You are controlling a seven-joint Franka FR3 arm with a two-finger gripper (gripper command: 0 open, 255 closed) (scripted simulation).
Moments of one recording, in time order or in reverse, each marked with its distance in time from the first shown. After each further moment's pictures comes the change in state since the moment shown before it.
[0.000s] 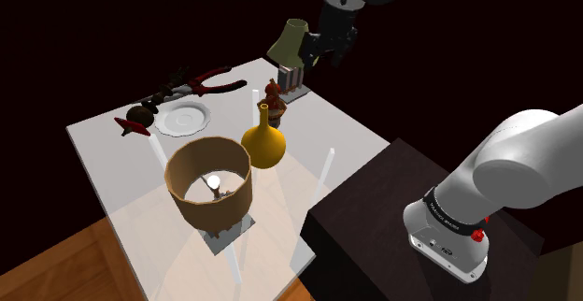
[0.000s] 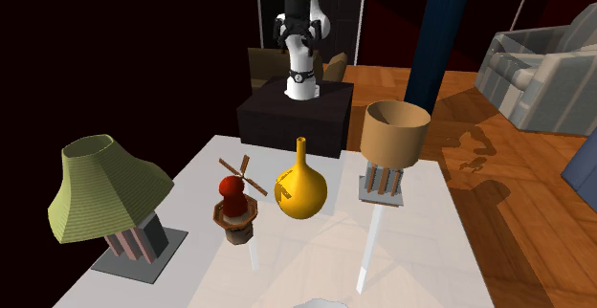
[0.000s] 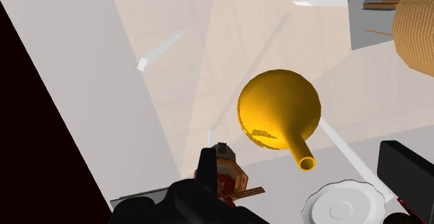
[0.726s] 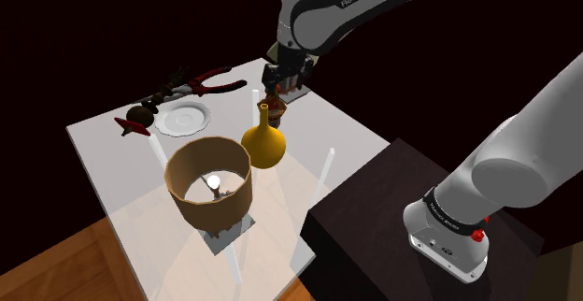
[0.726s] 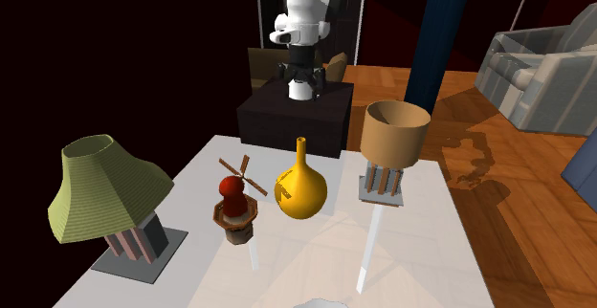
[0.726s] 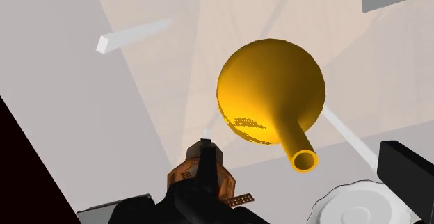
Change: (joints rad) arm -0.022 0.426 0.073 0.135 -0.123 0.272 0.170
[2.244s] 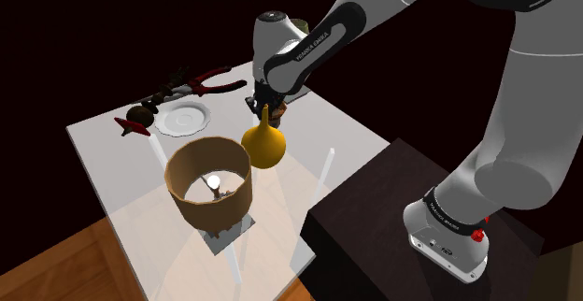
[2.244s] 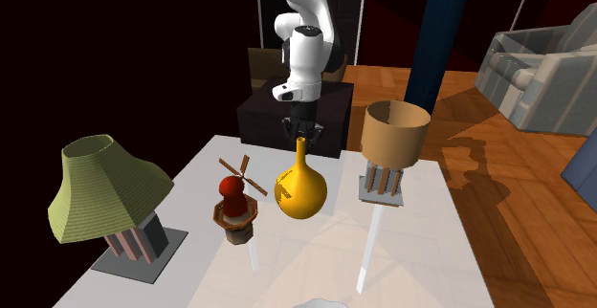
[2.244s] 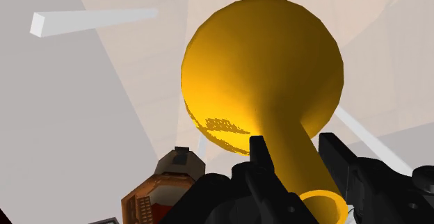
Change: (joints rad) arm 0.061 0.430 -0.051 0.212 -0.193 0.189 0.182
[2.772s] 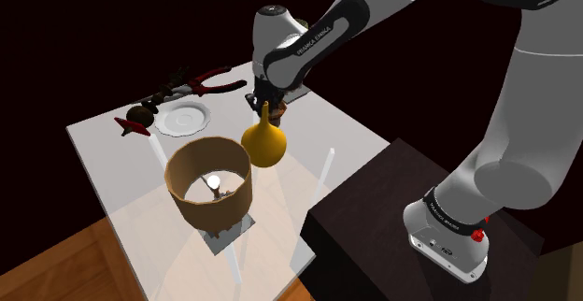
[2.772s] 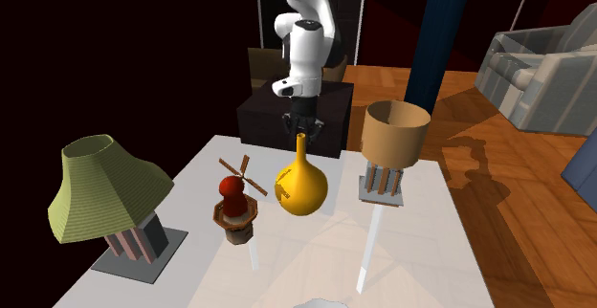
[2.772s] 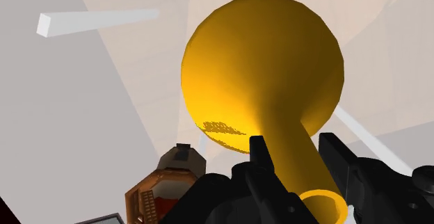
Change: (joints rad) arm -0.005 -0.027 0.008 0.000 0.013 -0.029 -0.009
